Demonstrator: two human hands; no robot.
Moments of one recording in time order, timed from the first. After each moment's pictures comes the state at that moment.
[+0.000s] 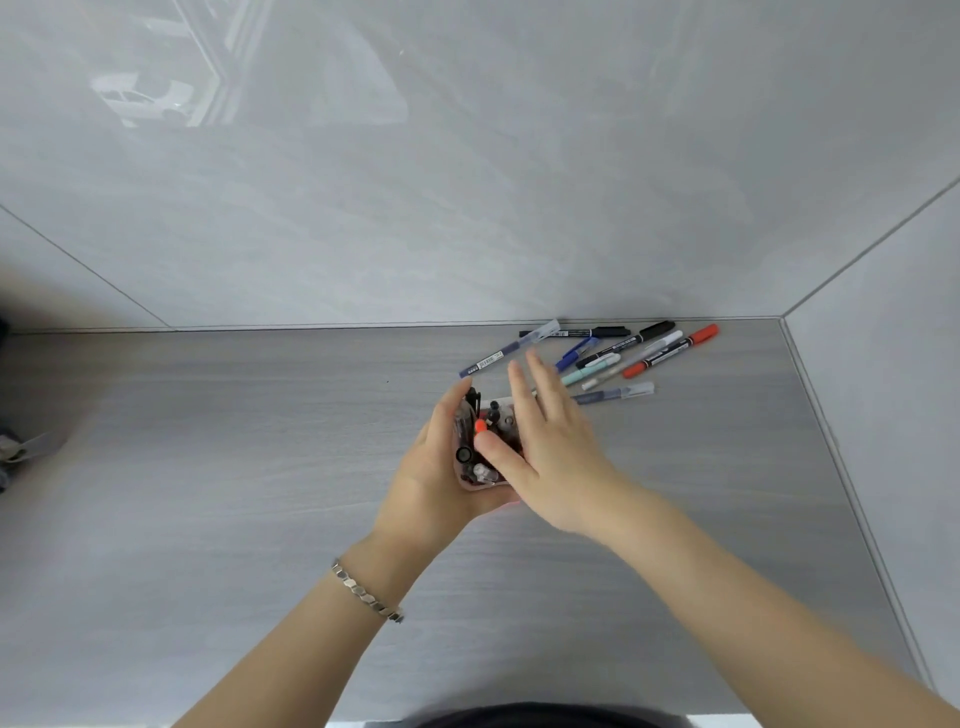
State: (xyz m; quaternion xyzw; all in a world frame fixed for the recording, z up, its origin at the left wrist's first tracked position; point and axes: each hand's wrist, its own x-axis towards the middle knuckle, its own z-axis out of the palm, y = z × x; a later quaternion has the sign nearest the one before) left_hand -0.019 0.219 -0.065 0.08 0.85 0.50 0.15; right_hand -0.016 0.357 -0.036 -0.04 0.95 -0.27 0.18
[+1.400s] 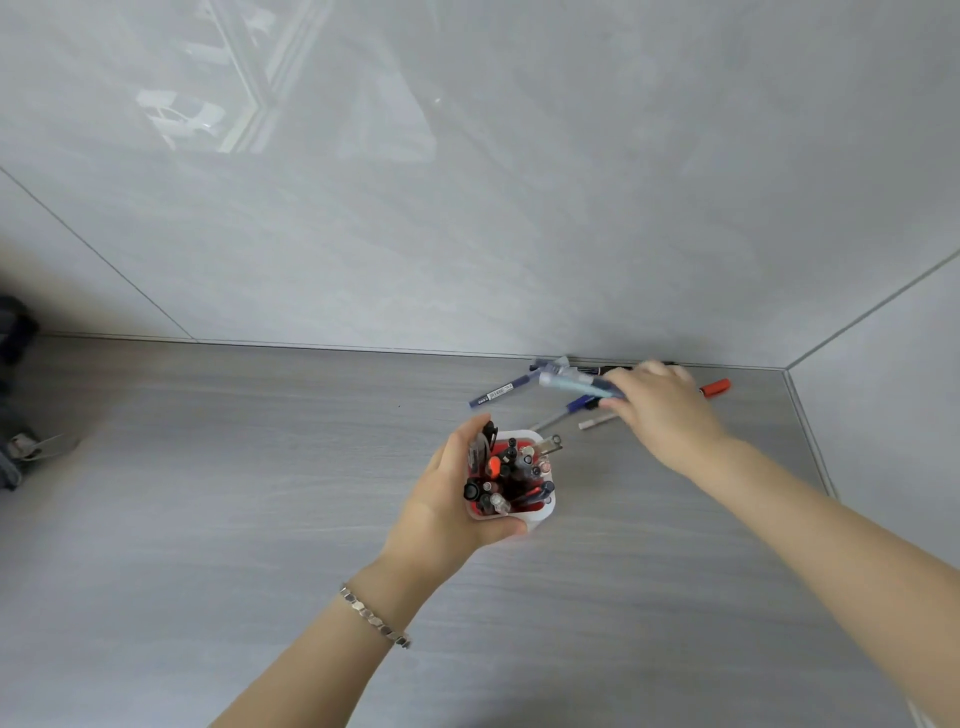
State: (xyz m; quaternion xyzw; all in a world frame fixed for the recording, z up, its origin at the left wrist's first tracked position) left_hand -0.020 0.217 -0.063 0.07 0.84 0.51 0.17; right_hand -0.079 0.460 -0.059 -0.06 0.99 -0.06 0.05
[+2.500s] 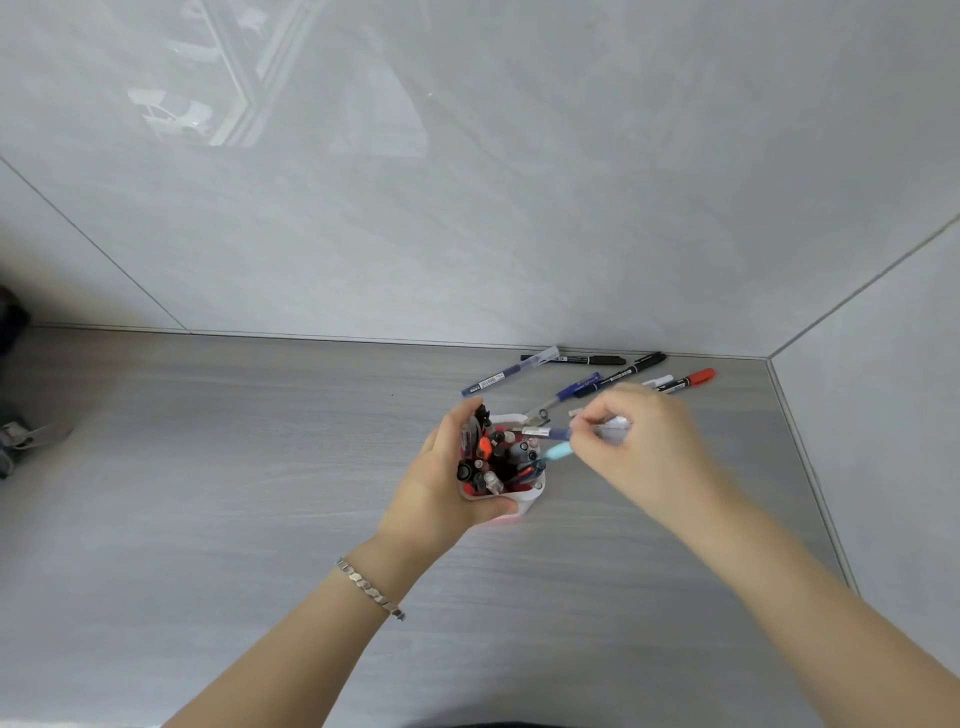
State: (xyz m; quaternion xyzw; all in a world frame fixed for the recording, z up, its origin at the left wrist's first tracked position) left_hand -0.019 0.217 -0.065 0.08 0.85 0.50 0.15; right_hand -0.013 0.404 0.005 0.01 0.93 -0.36 -0.02
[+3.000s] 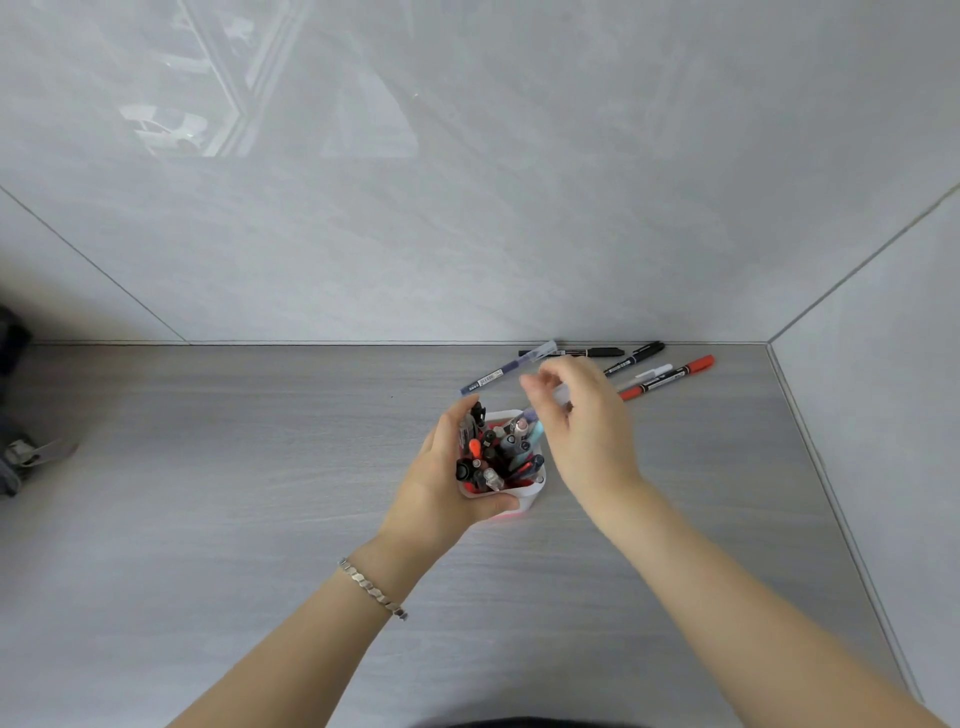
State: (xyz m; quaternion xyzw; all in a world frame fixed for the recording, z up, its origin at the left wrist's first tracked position) left_hand -0.019 0.217 -0.070 0.08 0.84 0.51 0.16; right_hand -0.032 0.369 -0.033 0.06 0.91 -0.40 -0.13
